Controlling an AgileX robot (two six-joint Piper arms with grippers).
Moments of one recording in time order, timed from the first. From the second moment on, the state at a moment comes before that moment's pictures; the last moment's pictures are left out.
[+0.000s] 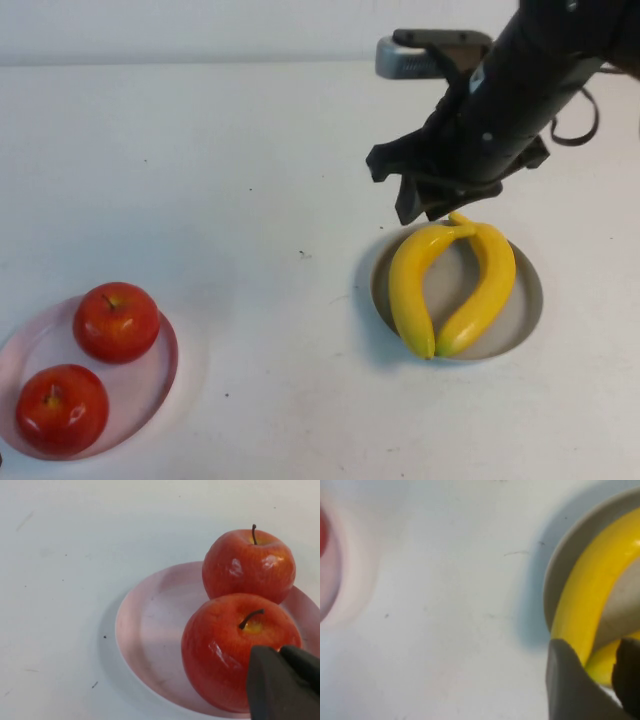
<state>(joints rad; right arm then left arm) 0.54 1.80 -1.74 0.18 1.23 0.20 -0.12 -0.01 0.02 0.06 0.38 -0.06</state>
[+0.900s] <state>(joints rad) 0.52 1.08 -1.12 0.08 1.07 0.05 -0.12 -0.01 0.02 0.06 0.38 -0.06</state>
